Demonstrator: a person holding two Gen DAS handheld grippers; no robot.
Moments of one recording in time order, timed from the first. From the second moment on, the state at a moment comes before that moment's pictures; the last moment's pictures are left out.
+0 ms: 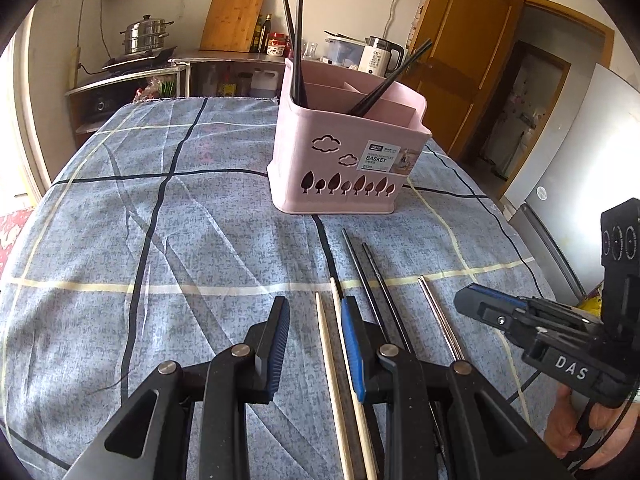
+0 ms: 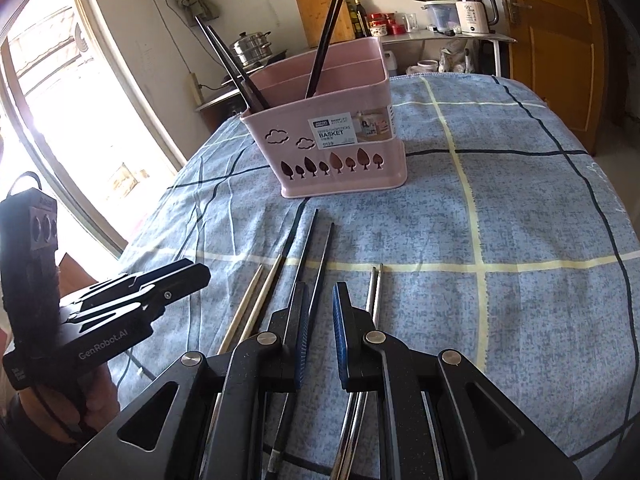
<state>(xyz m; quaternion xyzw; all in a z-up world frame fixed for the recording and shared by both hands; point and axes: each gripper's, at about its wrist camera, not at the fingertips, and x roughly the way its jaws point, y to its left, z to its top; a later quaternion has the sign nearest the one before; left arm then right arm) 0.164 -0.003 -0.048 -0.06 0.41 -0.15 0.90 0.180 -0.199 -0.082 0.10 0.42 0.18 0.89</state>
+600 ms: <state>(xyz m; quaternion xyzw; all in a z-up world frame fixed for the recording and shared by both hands) 0.189 0.016 -0.053 -0.10 0.42 -0.14 0.89 0.234 -0.170 -0.121 0.07 0.48 0.16 0.86</state>
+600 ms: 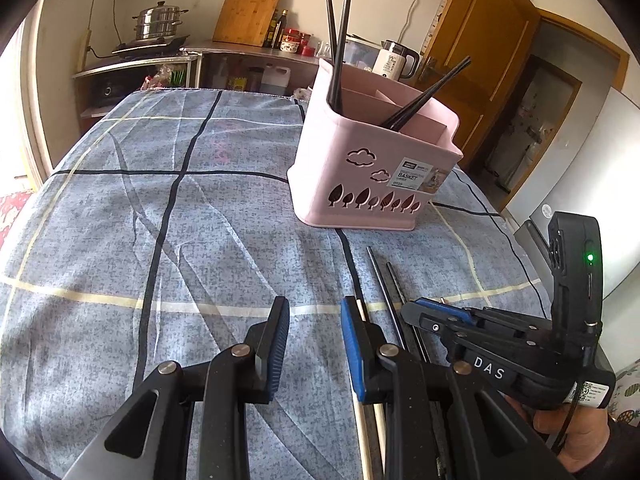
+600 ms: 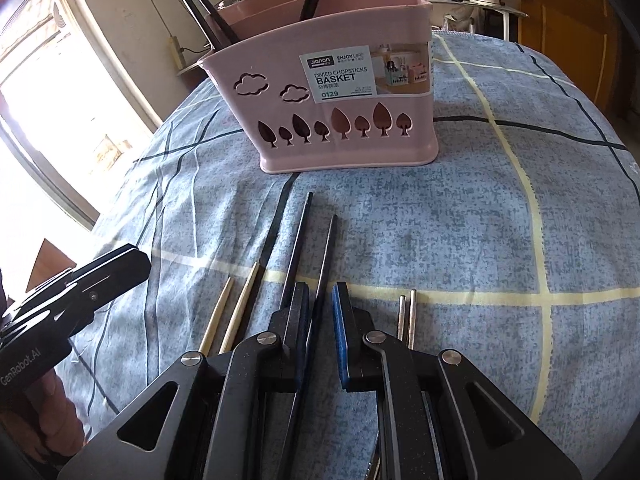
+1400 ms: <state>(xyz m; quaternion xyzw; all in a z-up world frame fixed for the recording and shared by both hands) 0.247 -0.069 -0.088 -0.05 0.50 -0.19 0.85 0.234 -0.199 -0.120 0.09 0.48 0.14 0.86</state>
